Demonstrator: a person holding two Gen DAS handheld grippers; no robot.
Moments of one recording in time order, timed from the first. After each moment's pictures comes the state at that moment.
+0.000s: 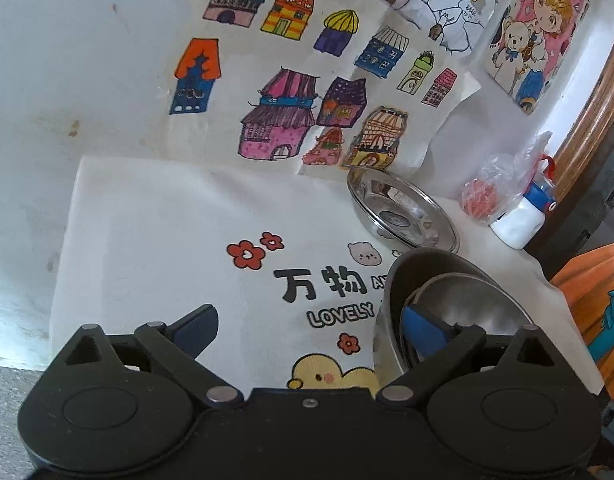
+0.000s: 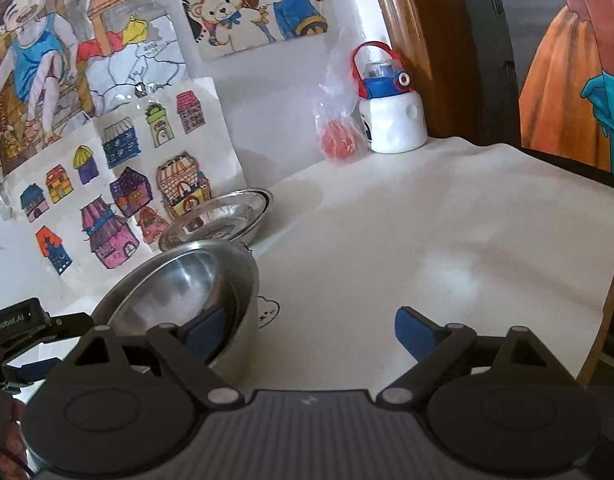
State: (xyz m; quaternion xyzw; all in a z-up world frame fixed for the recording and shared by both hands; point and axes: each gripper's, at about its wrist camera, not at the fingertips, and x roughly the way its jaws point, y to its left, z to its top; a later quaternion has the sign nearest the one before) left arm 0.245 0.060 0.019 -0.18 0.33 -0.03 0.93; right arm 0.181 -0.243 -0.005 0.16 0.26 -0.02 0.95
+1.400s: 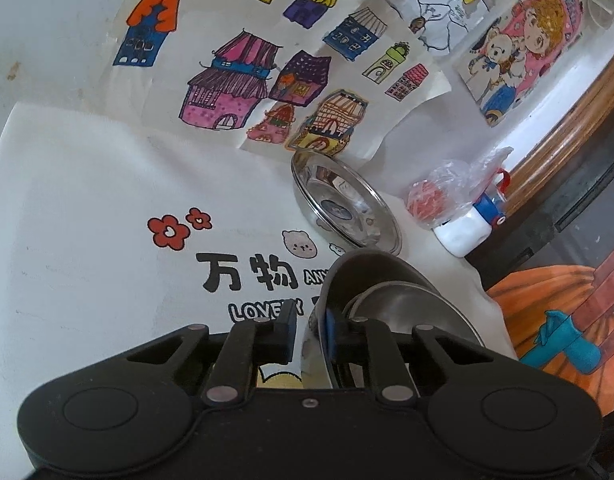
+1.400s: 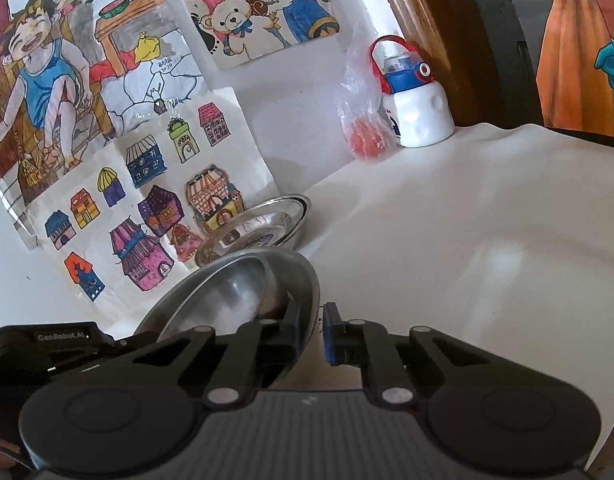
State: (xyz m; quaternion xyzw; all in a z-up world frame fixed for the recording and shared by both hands) left arm 0.268 0.054 0.008 -0.27 0.33 -0.12 0.90; right arm 0.188 -0.226 -0.006 0.21 0.24 0.01 0.95
